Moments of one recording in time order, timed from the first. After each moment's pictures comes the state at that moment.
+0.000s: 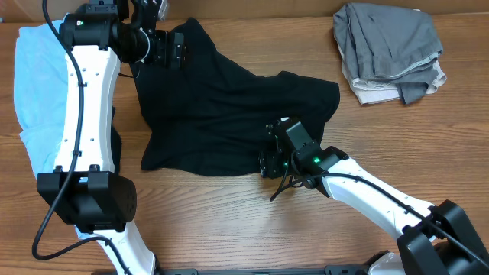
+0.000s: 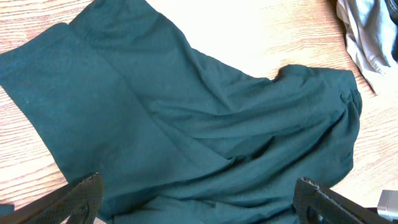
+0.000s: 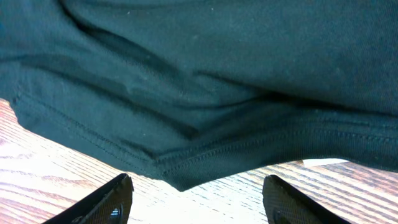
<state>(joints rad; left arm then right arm) 0.00 1.98 2.11 -1.18 0.36 0.09 0.61 1.56 0.85 -0.34 -0.11 0.44</state>
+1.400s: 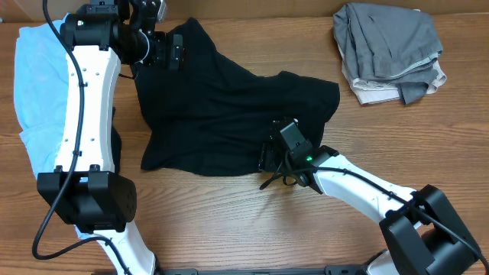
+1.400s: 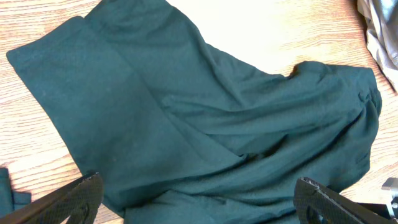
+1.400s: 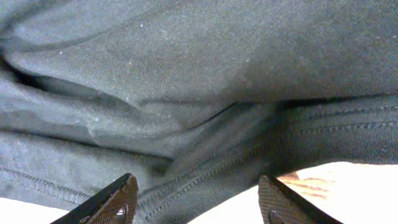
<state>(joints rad) 0.00 1.98 2.11 -1.19 0.31 0.09 0.62 1.66 0.85 -0.26 -0.02 0.68</state>
